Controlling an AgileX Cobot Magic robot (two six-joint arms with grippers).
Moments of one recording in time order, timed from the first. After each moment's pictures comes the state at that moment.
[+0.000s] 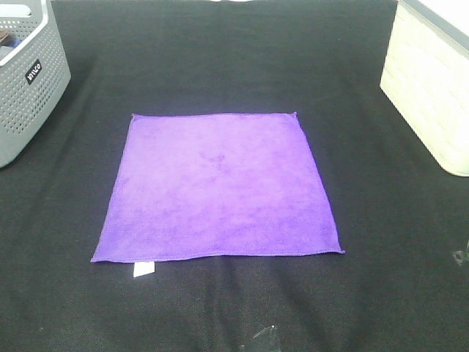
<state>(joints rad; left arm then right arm) 0.09 0.00 -0.52 -0.03 1.09 0.00 0.12 0.00 -0.45 0.13 1.10 -0.08</state>
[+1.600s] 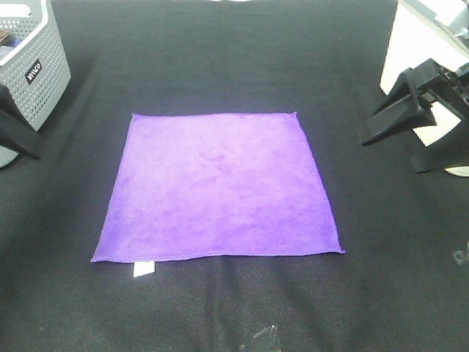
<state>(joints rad) 0.09 1.46 -0.94 -0.61 0.96 0.35 -0.06 1.48 -0.92 0.80 0.99 -0.55</state>
